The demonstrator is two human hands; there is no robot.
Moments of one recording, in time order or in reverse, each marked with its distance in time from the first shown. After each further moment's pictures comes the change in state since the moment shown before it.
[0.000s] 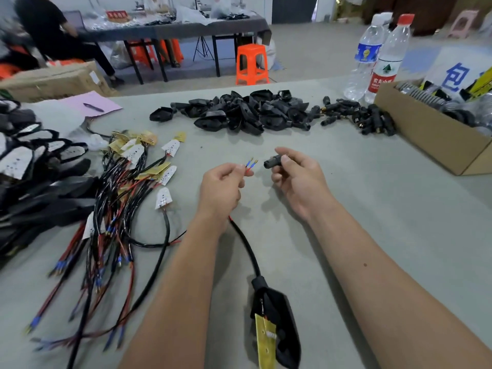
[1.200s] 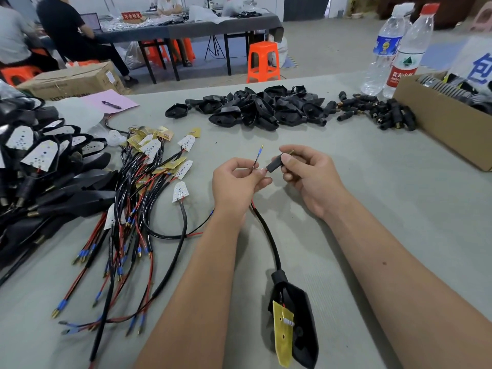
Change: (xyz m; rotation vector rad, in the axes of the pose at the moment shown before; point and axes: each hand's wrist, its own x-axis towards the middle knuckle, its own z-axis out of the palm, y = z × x) left_hand -0.004 -0.004 0.001 -0.208 0.118 -0.028; right_hand -0.001 0.008 -0.002 -0.111 -0.158 -0.093
